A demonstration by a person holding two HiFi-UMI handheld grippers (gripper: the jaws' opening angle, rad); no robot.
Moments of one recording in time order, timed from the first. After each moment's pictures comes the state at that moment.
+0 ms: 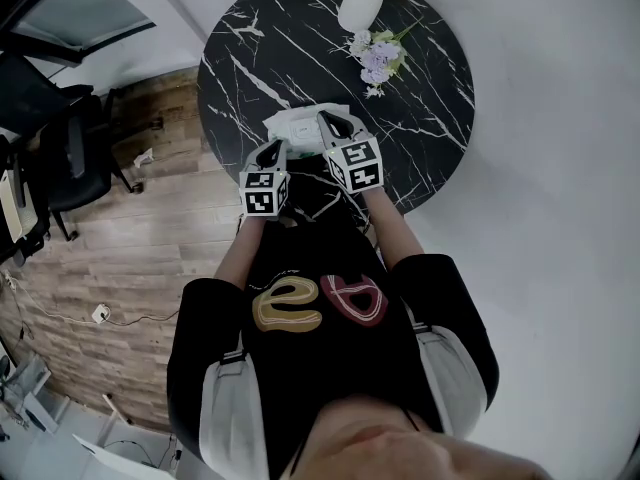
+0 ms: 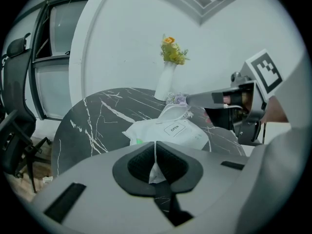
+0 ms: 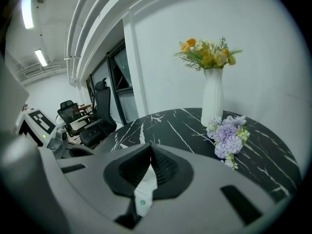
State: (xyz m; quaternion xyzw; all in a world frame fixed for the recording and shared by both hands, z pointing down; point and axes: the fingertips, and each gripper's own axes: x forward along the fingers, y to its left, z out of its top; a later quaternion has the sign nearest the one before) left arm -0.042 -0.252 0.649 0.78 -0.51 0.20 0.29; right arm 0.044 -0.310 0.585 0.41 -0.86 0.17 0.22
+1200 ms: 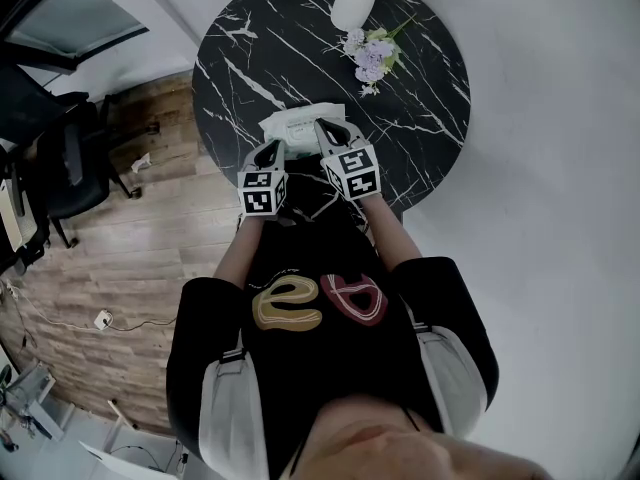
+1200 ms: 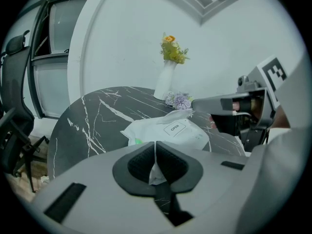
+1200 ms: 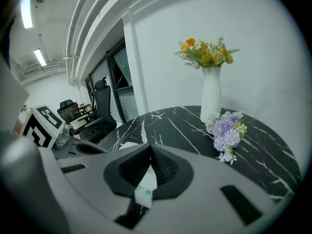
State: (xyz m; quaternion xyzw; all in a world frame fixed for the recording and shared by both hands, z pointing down) left arm -0.038 -0.254 0.655 0.78 -0.51 0.20 0.30; right arm 0.048 -0.294 0.592 0.42 -0.86 0.18 0.23
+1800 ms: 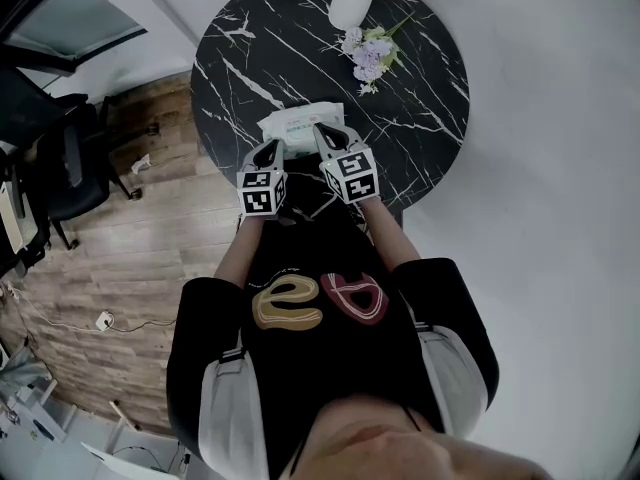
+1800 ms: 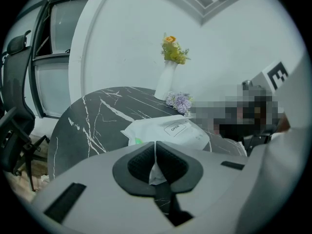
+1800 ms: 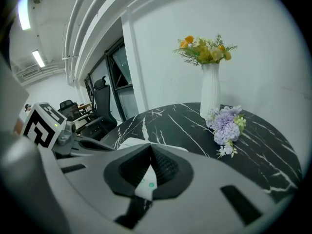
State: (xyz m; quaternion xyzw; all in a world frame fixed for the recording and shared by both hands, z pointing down) left arm -0.038 -0.254 0.655 0.78 -0.51 0.19 0.30; right arm 0.049 -0.283 0.600 0.42 -0.86 0.19 0.23
